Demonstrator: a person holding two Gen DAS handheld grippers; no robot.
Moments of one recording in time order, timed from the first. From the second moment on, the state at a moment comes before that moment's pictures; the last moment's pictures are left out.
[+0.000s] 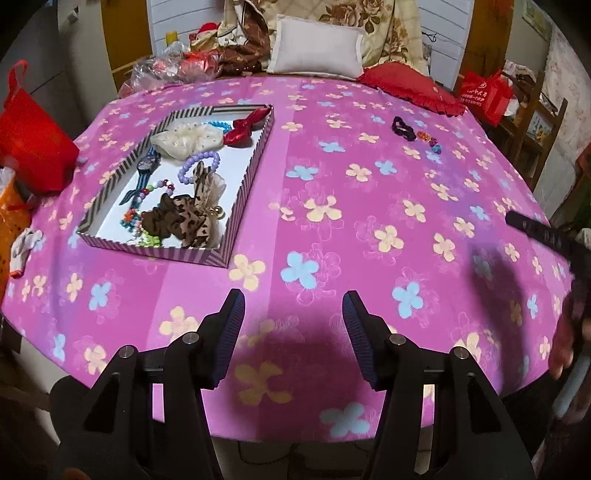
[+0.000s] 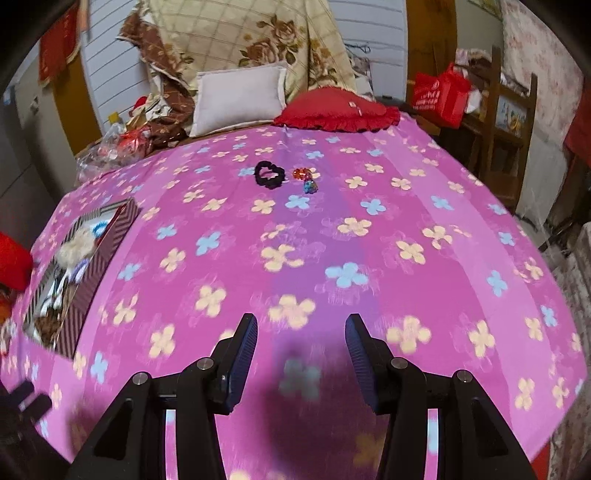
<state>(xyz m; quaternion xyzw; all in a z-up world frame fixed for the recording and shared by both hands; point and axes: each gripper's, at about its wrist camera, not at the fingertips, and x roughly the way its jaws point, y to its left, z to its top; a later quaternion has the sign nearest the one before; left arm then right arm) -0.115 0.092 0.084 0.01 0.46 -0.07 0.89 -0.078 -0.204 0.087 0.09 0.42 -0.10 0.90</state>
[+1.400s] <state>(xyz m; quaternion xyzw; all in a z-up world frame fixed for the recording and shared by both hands) 0.278 -0.141 0.033 0.04 0.50 -0.25 0.83 0.158 -0.296 0.016 0.13 0.41 -0.06 0.90</state>
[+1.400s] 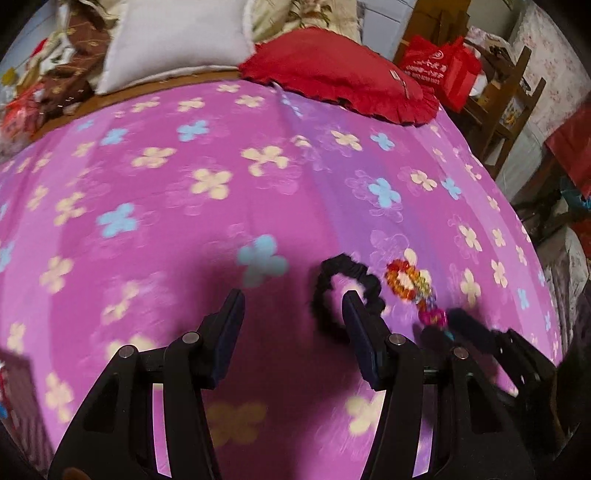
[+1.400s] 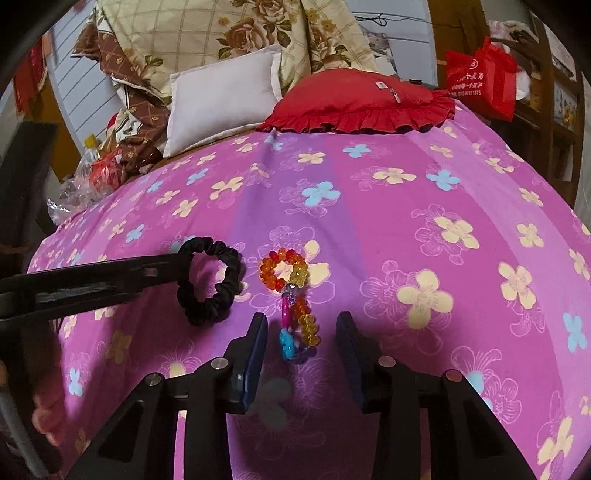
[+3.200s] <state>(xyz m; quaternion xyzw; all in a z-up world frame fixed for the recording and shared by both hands) 0.036 0.238 0.111 -0.14 0.44 -0.09 0.88 0.021 -0.065 0.135 0.05 0.40 0.06 0.91</state>
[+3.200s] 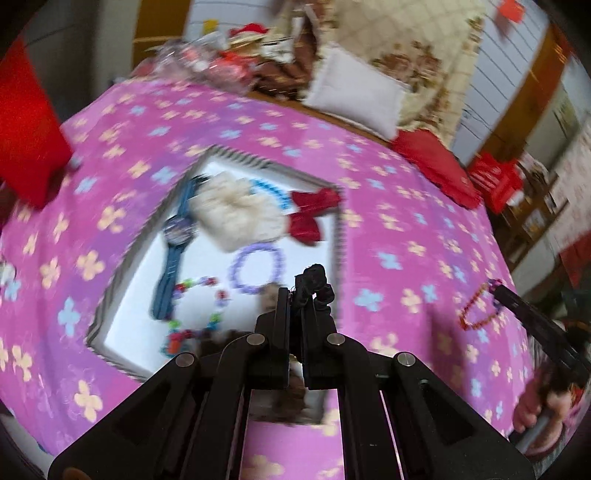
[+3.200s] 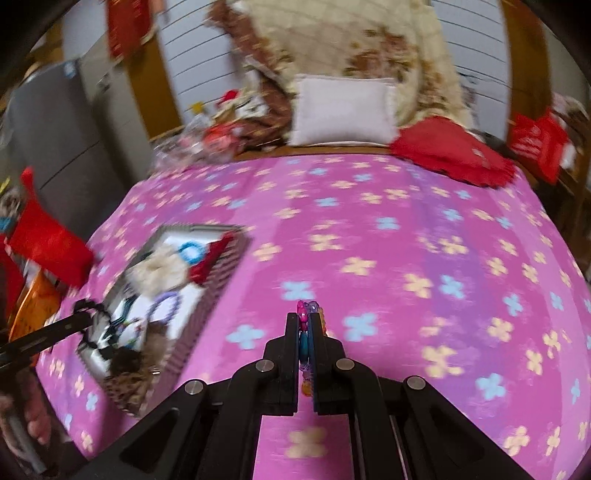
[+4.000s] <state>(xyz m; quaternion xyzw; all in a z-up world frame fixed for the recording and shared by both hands) 0.093 0.312 0.021 -0.17 0.47 -0.05 0.86 0.136 0.120 0.054 -0.06 0.46 0.12 0.88</state>
